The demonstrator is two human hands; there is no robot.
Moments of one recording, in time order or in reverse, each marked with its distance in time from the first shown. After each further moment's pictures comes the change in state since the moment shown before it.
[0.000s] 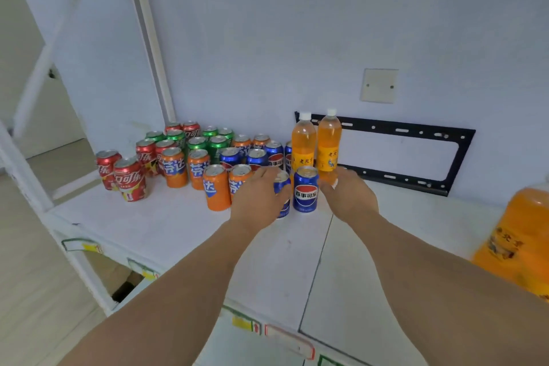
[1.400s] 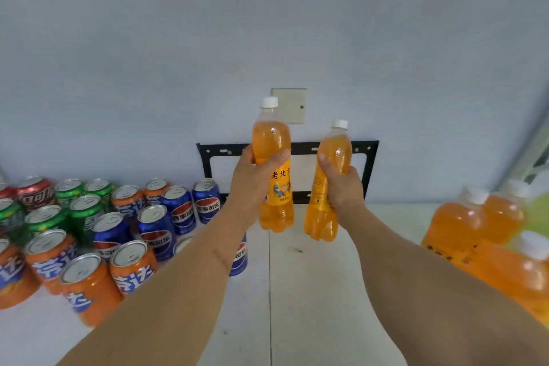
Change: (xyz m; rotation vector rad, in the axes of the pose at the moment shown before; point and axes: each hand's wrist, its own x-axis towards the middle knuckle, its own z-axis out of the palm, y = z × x) left_hand 0.157 0.116 0.061 -1.190 -0.383 -0.149; right_hand 0.101 0.093 -0.054 0.860 0.336 0.583
